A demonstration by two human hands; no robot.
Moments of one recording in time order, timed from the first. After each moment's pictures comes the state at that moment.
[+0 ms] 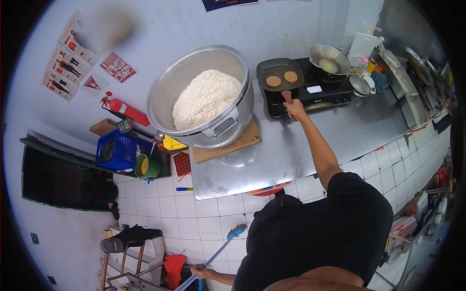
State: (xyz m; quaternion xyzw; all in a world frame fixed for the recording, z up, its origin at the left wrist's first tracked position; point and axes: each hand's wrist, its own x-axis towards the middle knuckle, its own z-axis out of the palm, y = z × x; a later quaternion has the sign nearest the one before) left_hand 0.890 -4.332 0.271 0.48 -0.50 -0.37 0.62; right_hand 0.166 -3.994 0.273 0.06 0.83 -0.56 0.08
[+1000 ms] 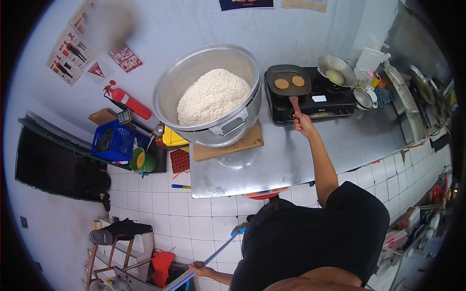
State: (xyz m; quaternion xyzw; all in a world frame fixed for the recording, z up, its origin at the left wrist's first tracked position) left_hand 0.894 -4.323 0.236 0.47 -0.46 -0.44 0.61; right_hand 0.195 -3.977 0.265 0.13 0.51 -0.82 0.24
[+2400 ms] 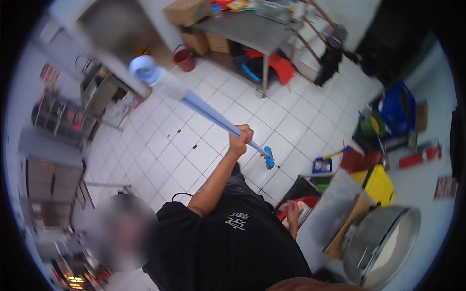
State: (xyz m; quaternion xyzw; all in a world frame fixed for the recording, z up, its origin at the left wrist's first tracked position) left_hand 0.937 -4.140 0.339 0.47 -0.35 -0.23 0.78; right_hand 0.530 -4.159 0.086 -0.52 0.48 -0.21 0.67
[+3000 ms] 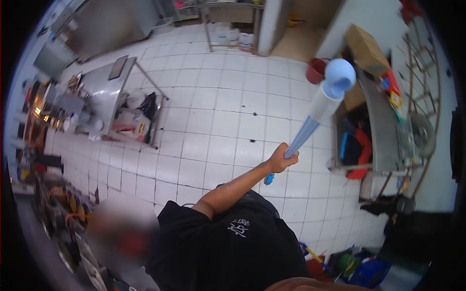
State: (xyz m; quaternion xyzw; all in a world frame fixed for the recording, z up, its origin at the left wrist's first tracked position) left_hand 1.205 -3.831 0.362 0.59 -0.18 -0.06 0.78; right_hand 0.839 -4.234 0.014 -0.63 0.48 0.16 0.59
